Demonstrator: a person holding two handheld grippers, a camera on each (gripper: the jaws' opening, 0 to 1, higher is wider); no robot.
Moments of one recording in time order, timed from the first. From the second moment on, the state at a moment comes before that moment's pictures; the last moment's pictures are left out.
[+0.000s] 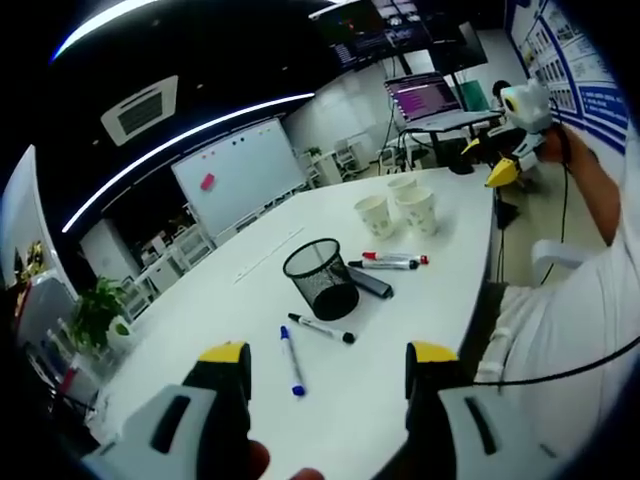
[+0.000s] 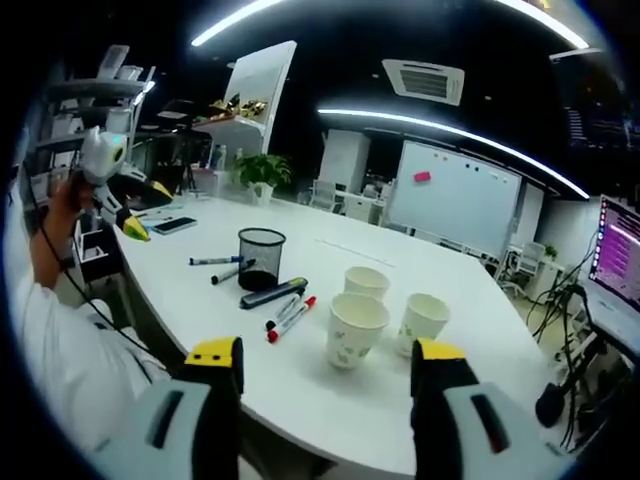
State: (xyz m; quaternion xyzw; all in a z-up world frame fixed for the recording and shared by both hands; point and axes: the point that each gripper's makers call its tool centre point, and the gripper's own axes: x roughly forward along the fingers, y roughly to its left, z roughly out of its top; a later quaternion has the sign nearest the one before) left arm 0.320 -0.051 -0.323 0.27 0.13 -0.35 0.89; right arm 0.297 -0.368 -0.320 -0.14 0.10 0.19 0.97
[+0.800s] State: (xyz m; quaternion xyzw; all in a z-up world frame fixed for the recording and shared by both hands) left arm 0.319 -0.051 -0.326 0.27 0.13 -0.35 0.89; right arm 0.307 -0.375 -0.303 -0.11 0.06 0.17 0.98
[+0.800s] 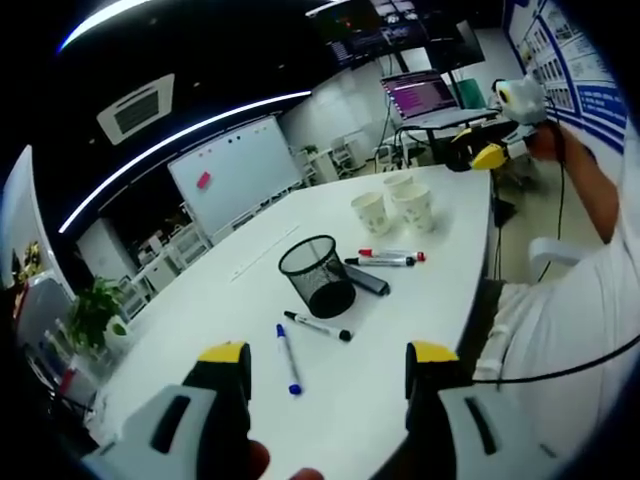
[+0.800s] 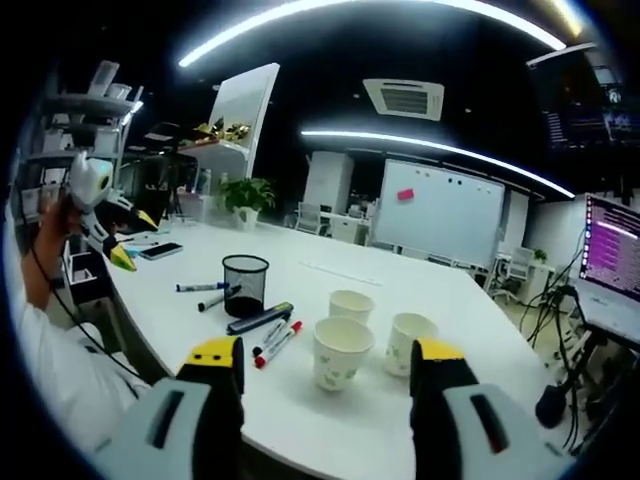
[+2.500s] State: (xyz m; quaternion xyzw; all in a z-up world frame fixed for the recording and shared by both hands) left arm 0.319 -0.067 -0.324 0.27 0.13 -0.37 0.88; right arm 0.344 -0.377 -0.298 -0.06 -0.03 0.16 0.98
